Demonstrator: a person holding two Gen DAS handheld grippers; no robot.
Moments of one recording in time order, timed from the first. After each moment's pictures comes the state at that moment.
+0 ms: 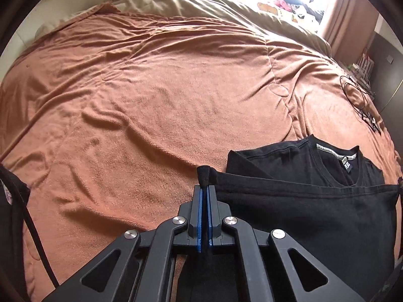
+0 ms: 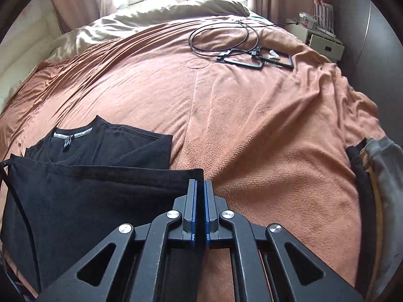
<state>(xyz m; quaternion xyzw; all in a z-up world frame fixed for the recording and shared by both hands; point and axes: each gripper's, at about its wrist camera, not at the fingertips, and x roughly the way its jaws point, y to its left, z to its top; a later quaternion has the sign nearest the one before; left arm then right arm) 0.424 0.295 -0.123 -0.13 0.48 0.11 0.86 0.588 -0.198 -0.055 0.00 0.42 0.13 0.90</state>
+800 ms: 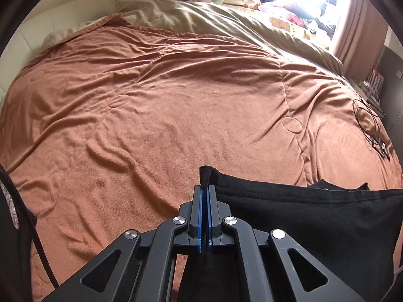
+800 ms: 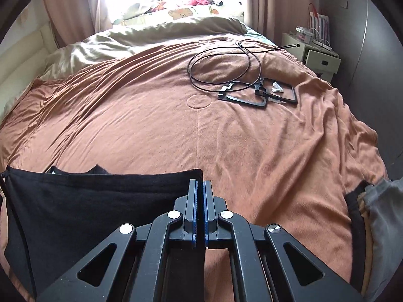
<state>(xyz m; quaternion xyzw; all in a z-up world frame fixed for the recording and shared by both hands) 0.477 0.314 -0.109 -0.13 0.45 0.16 0.87 0.646 -0.170 -0.035 0.00 0.40 0.11 0.91</state>
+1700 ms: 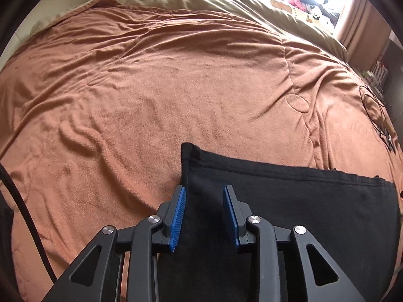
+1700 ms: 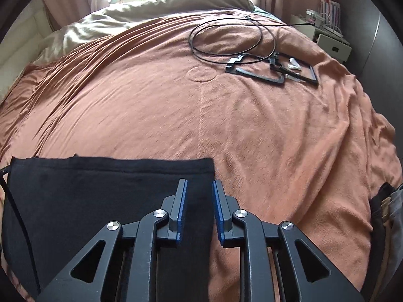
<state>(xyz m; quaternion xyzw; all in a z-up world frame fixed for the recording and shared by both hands) 0.497 0.302 -0.154 -0.14 0.49 0.14 0.85 0.684 -0.143 -0.076 -0.02 0.45 0.14 0.88</state>
